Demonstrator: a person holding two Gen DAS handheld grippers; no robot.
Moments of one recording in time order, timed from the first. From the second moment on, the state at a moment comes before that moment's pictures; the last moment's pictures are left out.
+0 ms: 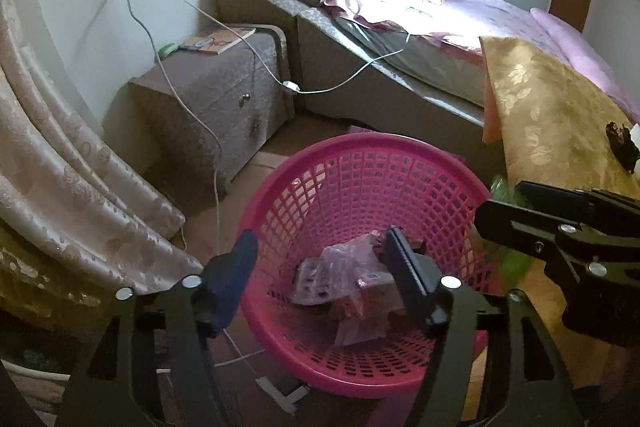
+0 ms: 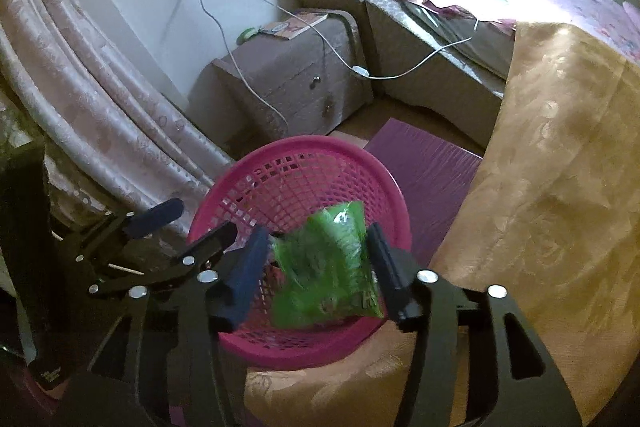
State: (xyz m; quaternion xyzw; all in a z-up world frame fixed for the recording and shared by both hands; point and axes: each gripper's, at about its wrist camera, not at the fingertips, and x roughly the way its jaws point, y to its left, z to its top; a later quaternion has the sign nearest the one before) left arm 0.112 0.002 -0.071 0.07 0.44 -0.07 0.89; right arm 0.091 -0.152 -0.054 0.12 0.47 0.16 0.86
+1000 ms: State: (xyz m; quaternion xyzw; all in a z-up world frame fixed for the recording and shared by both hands) left arm 0.079 -0.033 -0.041 0.09 0.38 -0.10 0.91; right arm 0.019 -0.217 -0.022 0.13 0.39 0.08 0.91
